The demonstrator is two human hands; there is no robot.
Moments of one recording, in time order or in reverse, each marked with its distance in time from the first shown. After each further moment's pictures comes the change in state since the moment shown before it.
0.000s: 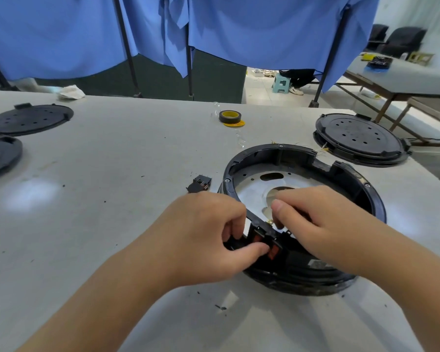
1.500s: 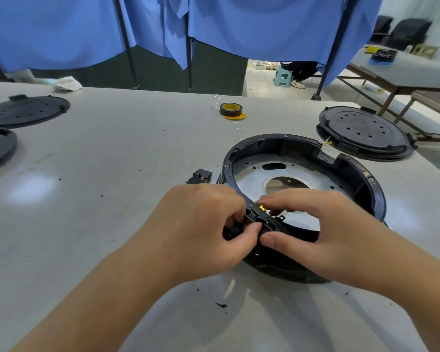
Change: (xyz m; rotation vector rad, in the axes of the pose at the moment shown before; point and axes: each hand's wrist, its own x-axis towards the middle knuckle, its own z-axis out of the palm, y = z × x) left_hand 0.001 0.003 -0.002 0.174 0.044 -0.008; right_hand -0.012 -0.002 0.007 0.136 0.056 -0.026
